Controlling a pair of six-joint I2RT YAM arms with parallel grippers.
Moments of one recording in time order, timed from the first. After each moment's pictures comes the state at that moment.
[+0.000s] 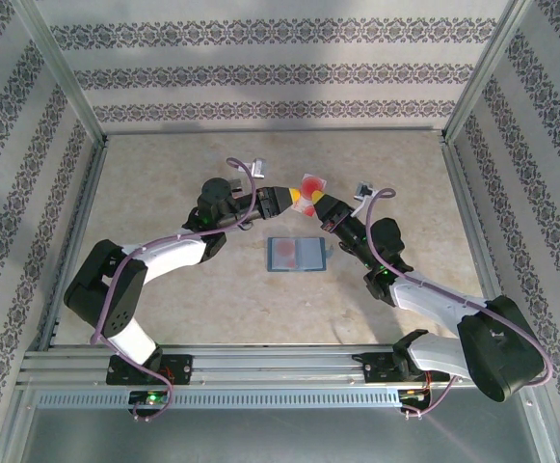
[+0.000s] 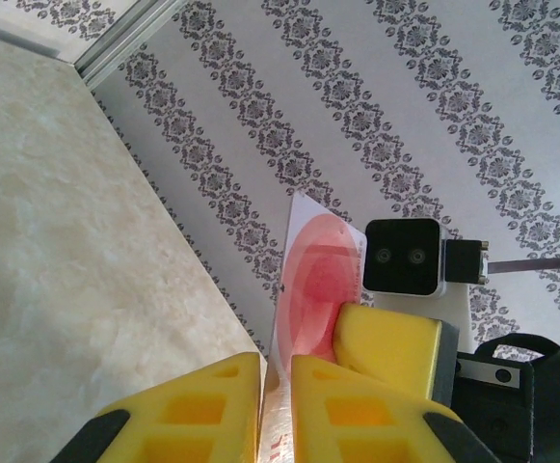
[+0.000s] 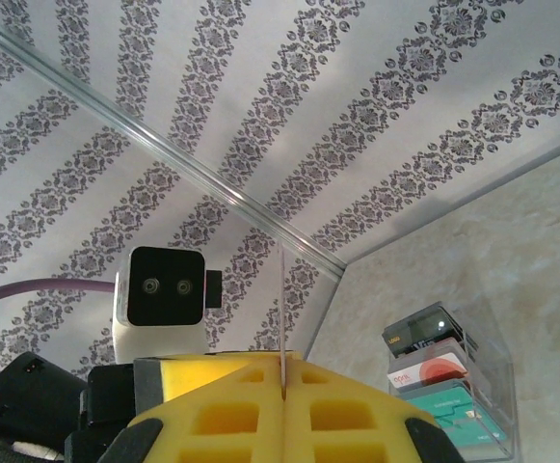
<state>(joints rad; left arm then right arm) -0.53 1.63 0.90 0.77 0.63 -0.95 0.51 1.20 0.45 0.90 -0.17 1.00</state>
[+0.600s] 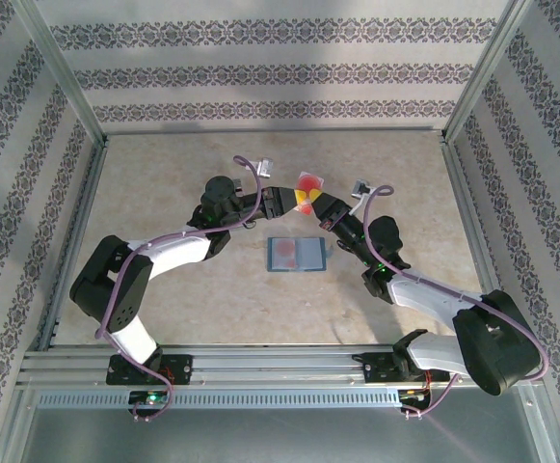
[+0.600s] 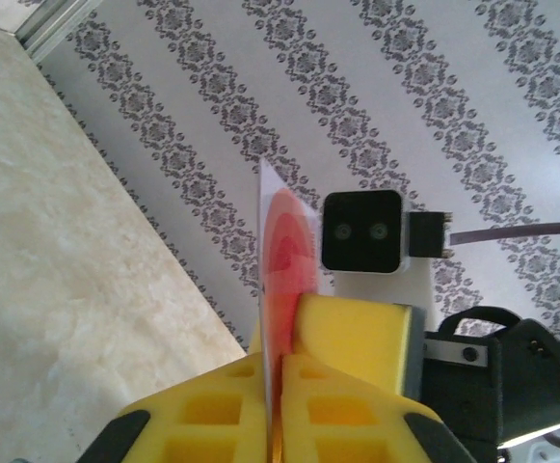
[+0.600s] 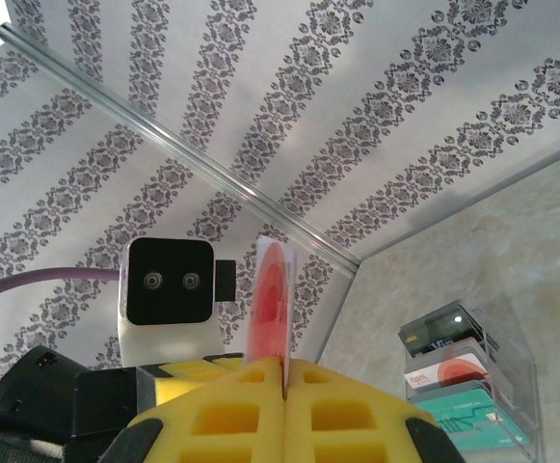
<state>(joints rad) -0.54 1.67 0.94 0.82 0.72 -0.98 0.51 1.24 0.46 0.94 -0.20 1.03</state>
